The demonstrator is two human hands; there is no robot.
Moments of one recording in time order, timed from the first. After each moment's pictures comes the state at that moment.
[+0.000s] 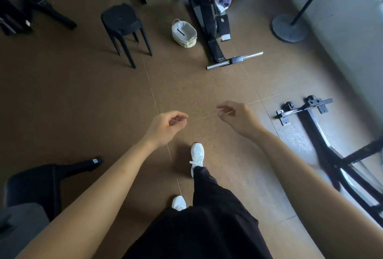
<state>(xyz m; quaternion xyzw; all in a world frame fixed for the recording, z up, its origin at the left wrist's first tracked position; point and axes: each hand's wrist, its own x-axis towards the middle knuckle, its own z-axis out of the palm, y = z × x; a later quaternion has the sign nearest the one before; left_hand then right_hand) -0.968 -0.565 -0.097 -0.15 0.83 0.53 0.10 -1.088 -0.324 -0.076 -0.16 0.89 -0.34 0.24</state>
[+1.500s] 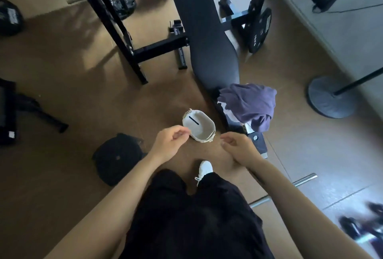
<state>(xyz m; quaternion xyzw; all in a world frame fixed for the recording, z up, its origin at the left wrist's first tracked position) -1.900 -1.002 -0.155 -0.16 0.84 0.51 0.11 -1.973 -0.743 -0.171 -0.07 0.87 -0.38 0.31</state>
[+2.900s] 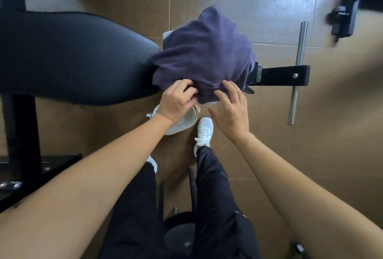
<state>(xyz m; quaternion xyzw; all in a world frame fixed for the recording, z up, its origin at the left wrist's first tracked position) -2.358 -0.929 -0.469 0.56 0.78 0.27 0.08 -2.179 -0.827 -0.429 0.36 0.91 -0.19 -0.04</state>
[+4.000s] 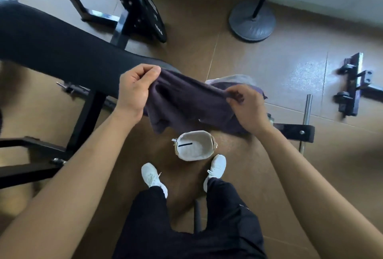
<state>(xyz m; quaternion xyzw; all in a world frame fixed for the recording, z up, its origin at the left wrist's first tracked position) -2.449 -1.029 -0.148 0.14 0.71 0.65 0.24 -2.253 -0.818 -0.189 0.28 0.88 -0.37 -0.12</state>
